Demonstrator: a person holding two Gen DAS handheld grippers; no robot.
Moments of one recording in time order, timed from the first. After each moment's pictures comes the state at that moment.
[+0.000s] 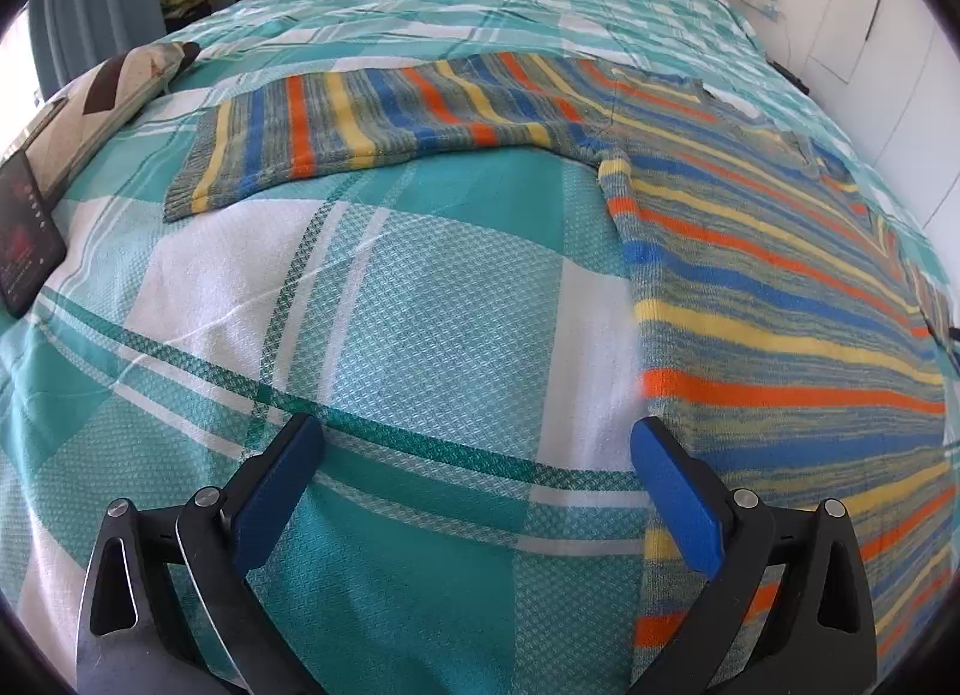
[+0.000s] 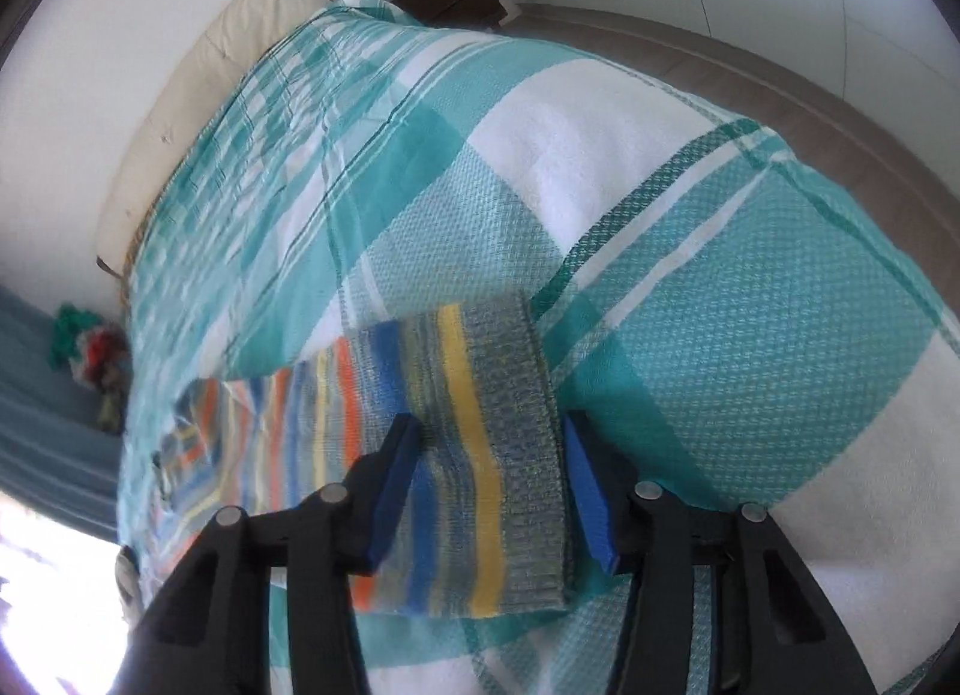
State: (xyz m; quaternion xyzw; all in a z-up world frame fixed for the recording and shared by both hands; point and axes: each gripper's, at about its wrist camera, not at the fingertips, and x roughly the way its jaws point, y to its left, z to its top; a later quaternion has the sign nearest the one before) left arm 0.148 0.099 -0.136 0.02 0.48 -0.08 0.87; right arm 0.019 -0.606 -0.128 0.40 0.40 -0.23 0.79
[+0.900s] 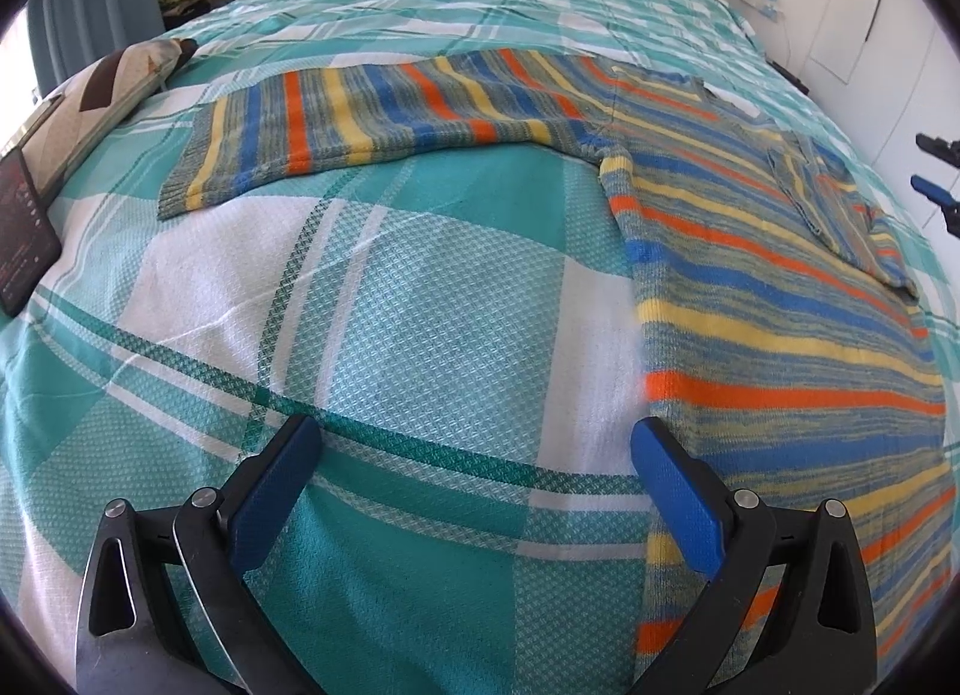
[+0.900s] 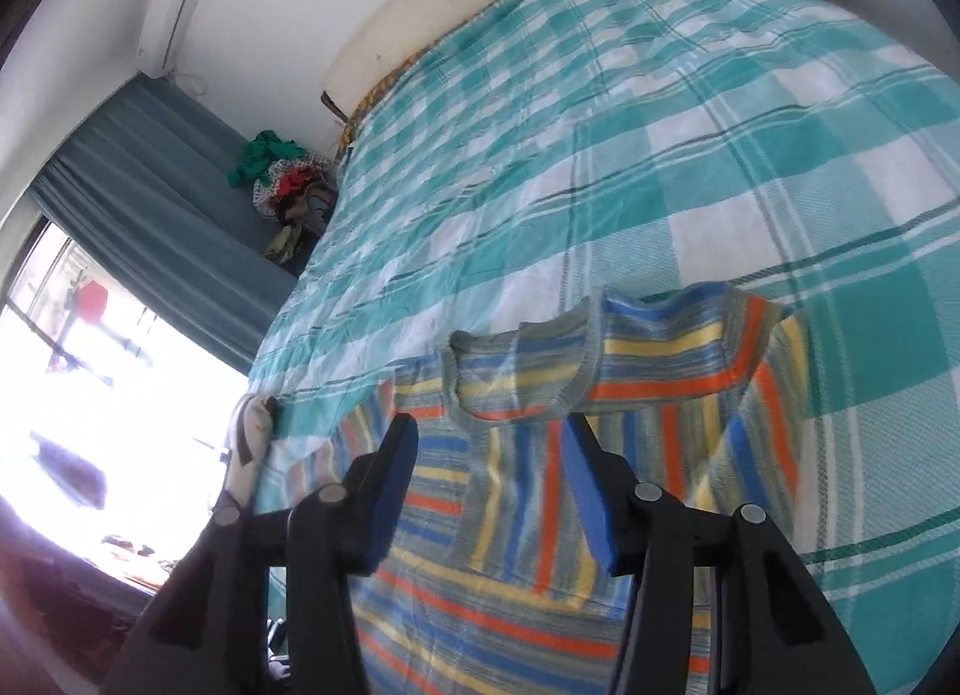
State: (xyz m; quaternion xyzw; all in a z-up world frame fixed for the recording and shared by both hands) left arm 0.151 0.100 -0.138 0.01 0.48 -0.09 0.87; right arm 0.204 -0.371 -0.053 0.34 0.43 0.07 0.84
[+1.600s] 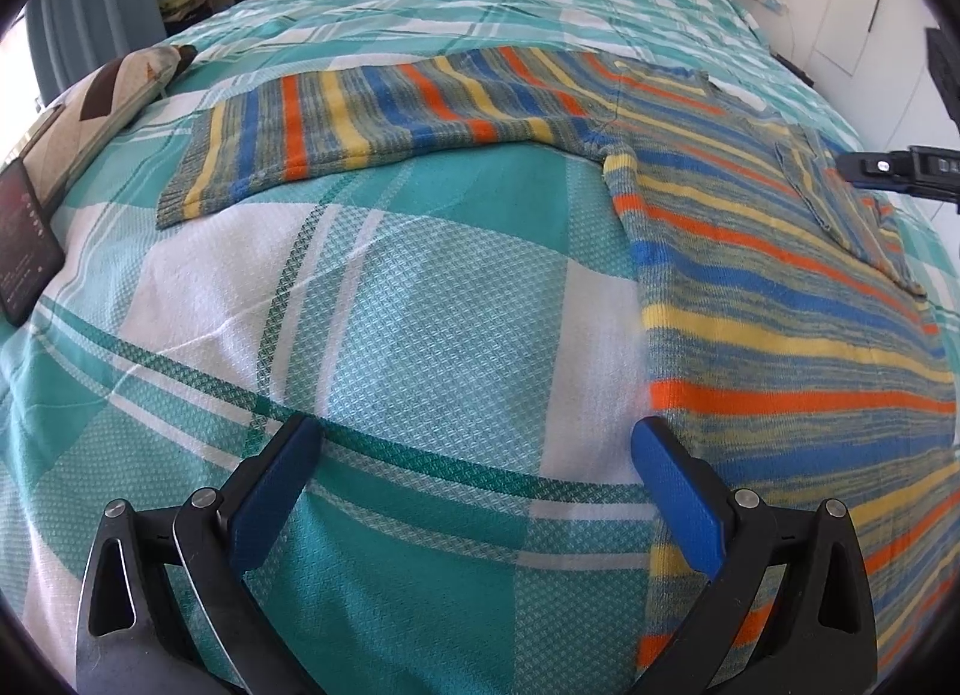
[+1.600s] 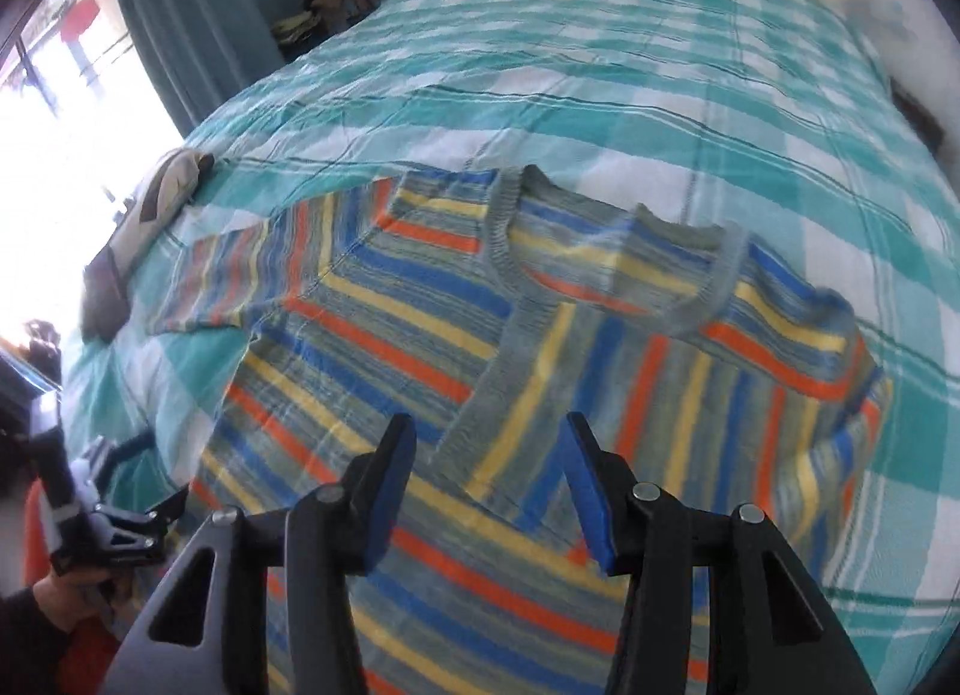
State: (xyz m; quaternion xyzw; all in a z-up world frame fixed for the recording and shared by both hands) left arm 0.155 0.097 -0.139 0.02 0.48 -0.08 0.87; right arm 0.255 -0.196 -0.082 0.03 0.52 0.09 0.85
